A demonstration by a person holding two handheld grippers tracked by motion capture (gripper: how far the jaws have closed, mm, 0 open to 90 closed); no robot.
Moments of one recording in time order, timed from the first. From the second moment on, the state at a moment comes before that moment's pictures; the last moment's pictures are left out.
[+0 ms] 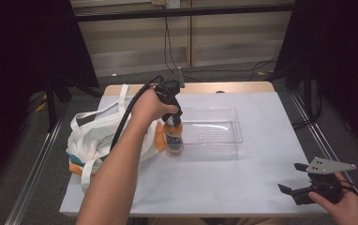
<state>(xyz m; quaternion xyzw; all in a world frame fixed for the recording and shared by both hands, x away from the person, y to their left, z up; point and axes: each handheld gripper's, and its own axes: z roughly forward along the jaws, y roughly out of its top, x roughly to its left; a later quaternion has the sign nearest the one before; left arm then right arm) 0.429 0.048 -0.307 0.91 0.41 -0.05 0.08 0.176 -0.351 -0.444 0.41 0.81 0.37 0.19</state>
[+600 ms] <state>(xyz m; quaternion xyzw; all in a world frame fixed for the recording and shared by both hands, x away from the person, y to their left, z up) 0.422 0.054 -0.307 0.90 0.41 -0.04 0.11 0.178 -0.351 -0.444 0.41 0.81 0.37 0.19</state>
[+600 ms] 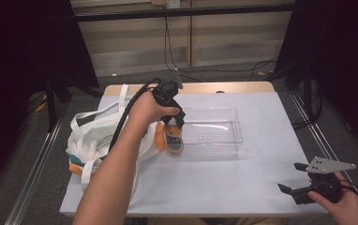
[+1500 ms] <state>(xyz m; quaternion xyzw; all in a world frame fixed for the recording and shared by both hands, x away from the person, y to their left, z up) 0.399 0.075 -0.306 0.90 0.41 -0.03 0.14 0.175 -0.350 -0.444 0.41 0.81 0.37 0.19</state>
